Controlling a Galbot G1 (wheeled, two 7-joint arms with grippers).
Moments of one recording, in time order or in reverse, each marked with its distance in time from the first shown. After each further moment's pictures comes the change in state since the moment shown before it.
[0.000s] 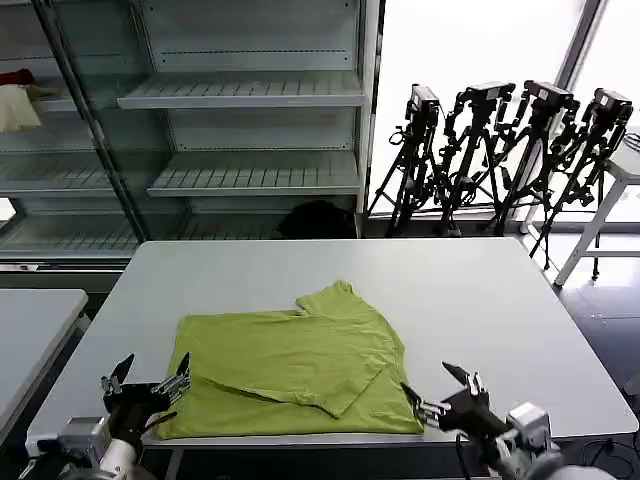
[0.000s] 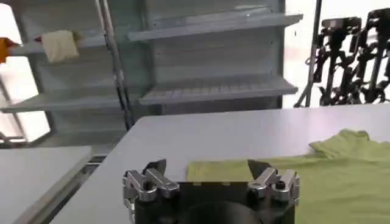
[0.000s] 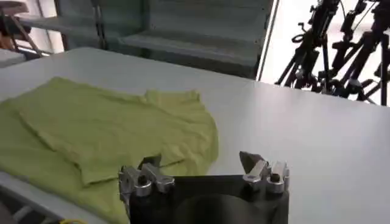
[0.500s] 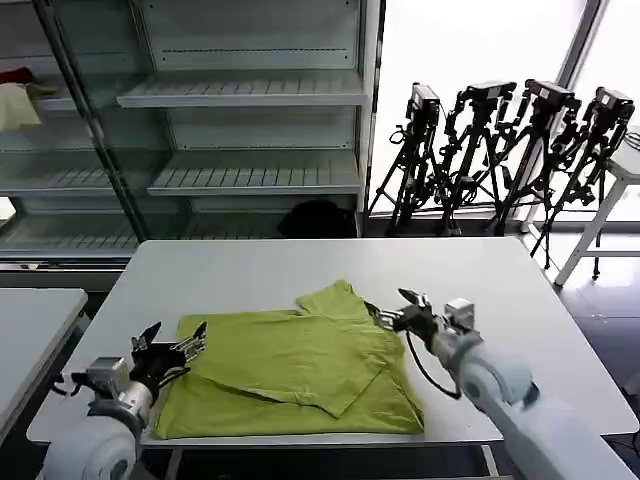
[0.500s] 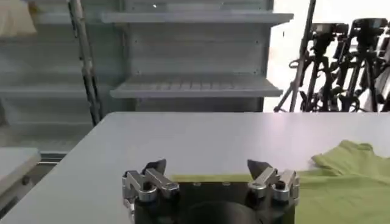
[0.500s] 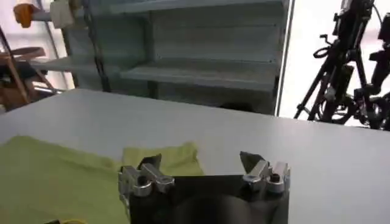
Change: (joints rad) left arm -0.297 0.045 0.065 0.279 -0.121 0.041 0.119; right arm 0.677 0.226 -0.396 -0.527 0.002 -0.023 -0.086
